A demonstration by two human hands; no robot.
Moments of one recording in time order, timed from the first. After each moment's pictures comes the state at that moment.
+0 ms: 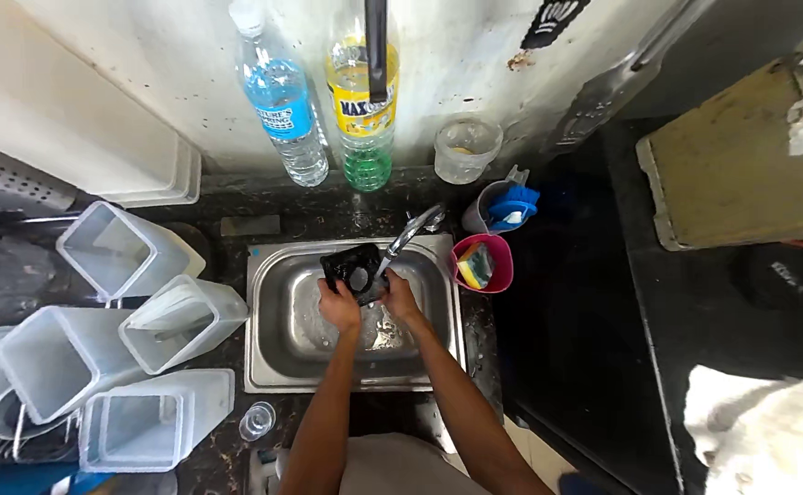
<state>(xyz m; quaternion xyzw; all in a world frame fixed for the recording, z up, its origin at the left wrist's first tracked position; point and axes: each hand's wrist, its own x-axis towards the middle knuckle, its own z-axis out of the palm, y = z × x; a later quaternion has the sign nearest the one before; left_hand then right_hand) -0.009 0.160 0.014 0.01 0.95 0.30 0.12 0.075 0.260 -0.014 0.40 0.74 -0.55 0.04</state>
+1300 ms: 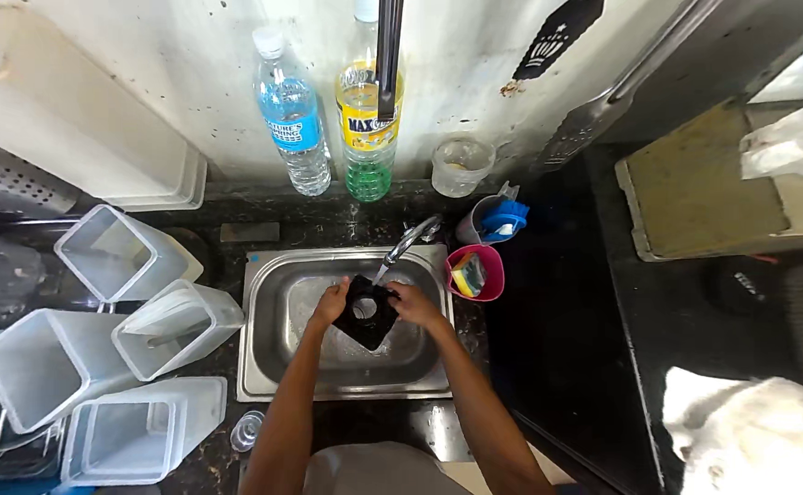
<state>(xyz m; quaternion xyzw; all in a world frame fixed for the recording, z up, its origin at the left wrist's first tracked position) -0.067 0.143 0.003 0.19 0.80 0.30 0.48 0.105 0.295 0.018 0.32 0.76 -0.54 0.16</state>
